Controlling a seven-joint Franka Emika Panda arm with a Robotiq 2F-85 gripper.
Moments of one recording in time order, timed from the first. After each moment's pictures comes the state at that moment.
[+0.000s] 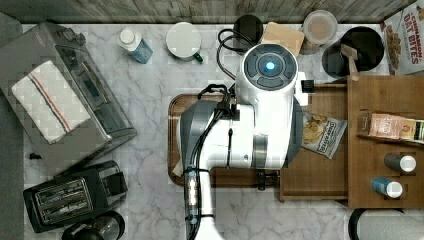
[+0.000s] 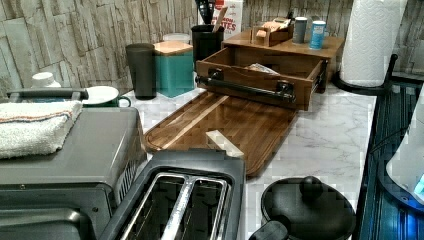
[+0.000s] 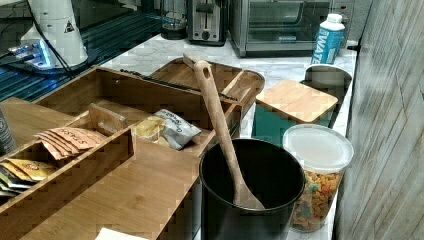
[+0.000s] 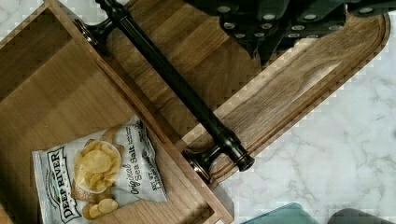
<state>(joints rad) -0.03 0.07 -0.04 -1.86 -0.05 0.28 -0.12</state>
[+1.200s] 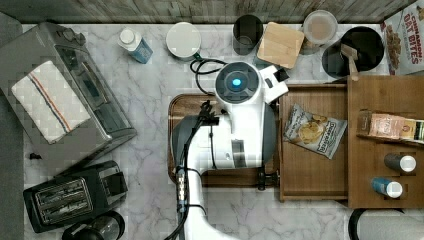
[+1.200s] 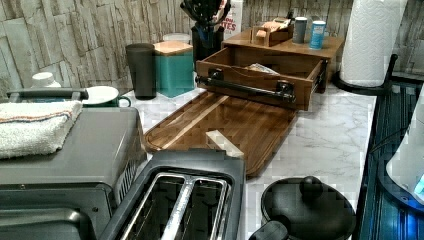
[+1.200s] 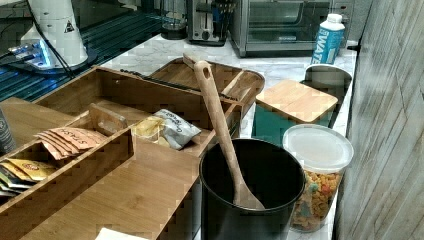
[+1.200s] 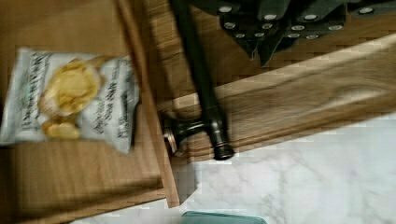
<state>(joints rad) 0.00 0.10 -0.02 -2.01 -0.21 0.48 -0.45</state>
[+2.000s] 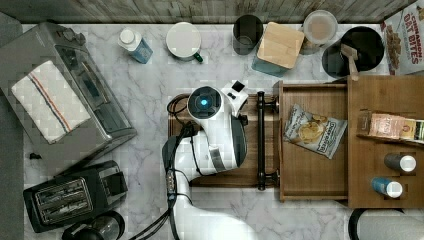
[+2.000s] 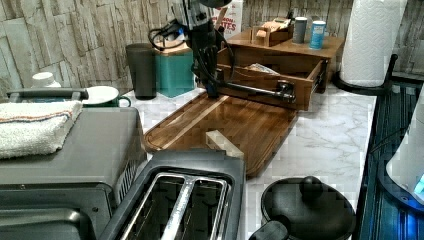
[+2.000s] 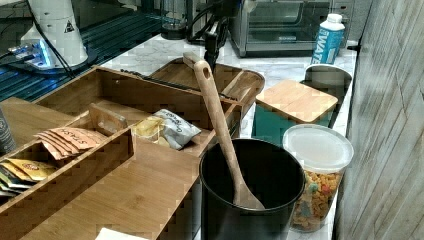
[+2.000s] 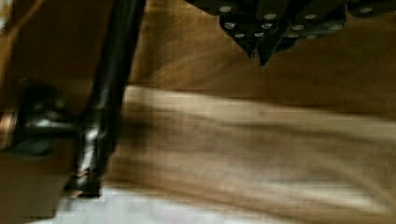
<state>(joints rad) 0.03 0.22 0.03 -2.21 -0.24 0.70 -0.71</state>
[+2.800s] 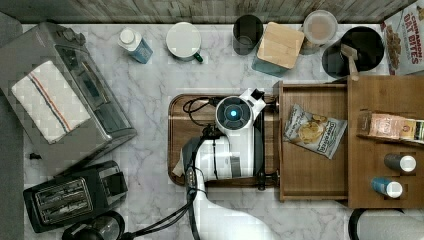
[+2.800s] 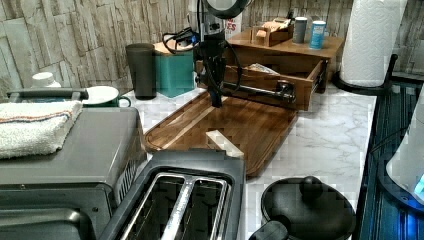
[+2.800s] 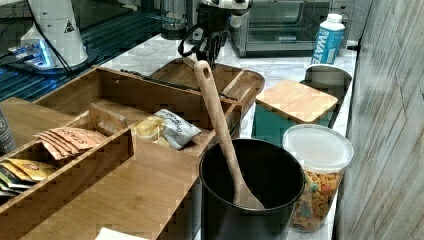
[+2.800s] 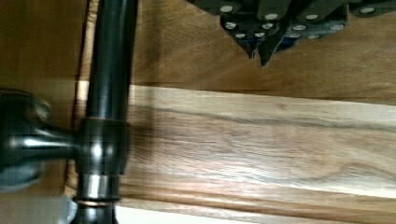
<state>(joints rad) -0.07 0.23 0.04 -2.28 -0.14 0.87 -0.76</state>
